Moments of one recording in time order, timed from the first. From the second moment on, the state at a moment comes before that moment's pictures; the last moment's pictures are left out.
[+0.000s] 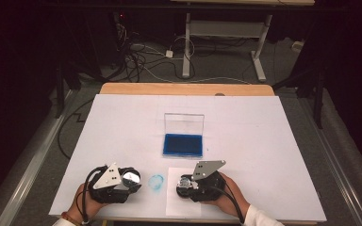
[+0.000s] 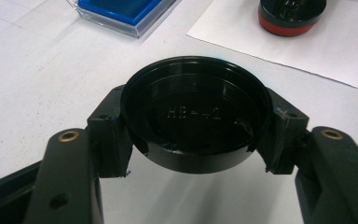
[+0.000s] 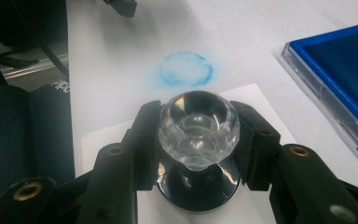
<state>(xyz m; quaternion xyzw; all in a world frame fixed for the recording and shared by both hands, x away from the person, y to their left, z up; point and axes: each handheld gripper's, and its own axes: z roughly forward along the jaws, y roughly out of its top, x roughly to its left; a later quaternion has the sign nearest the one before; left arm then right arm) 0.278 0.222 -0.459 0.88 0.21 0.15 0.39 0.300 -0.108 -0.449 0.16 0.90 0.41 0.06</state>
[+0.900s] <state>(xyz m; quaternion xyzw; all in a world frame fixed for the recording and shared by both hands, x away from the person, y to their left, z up) 0.277 0.221 -0.459 0.88 0.21 0.15 0.40 0.302 -0.112 -0.453 0.15 0.90 0.41 0.06</state>
